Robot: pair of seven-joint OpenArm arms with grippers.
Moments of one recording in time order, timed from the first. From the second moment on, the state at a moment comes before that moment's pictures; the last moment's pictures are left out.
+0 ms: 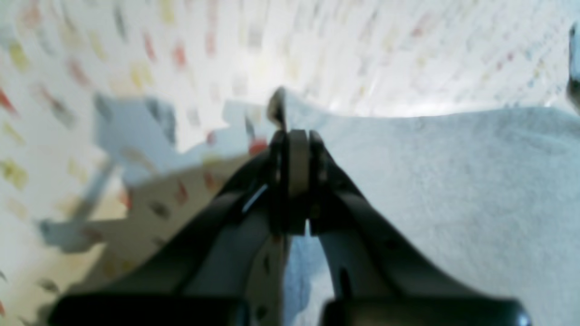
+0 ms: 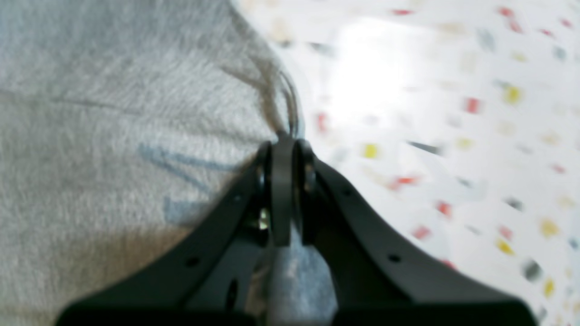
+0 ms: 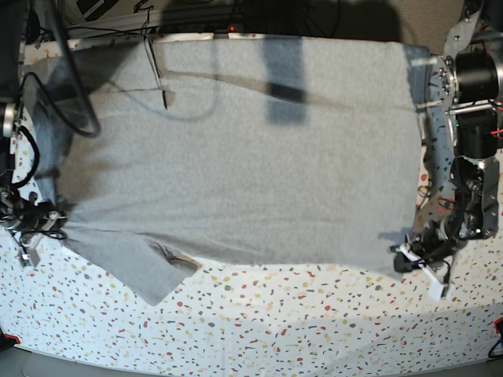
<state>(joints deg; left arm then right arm) -30.1 -17.1 -6.6 50.7 -23.5 -30.4 33.1 44.0 38.6 -9.1 15.5 9.3 34.8 -16.3</state>
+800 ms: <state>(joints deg) -15.4 -16.7 -6.6 78.1 -22.0 -27.6 40.2 27.9 50.6 -9.3 30.7 29.9 34.2 -20.0</state>
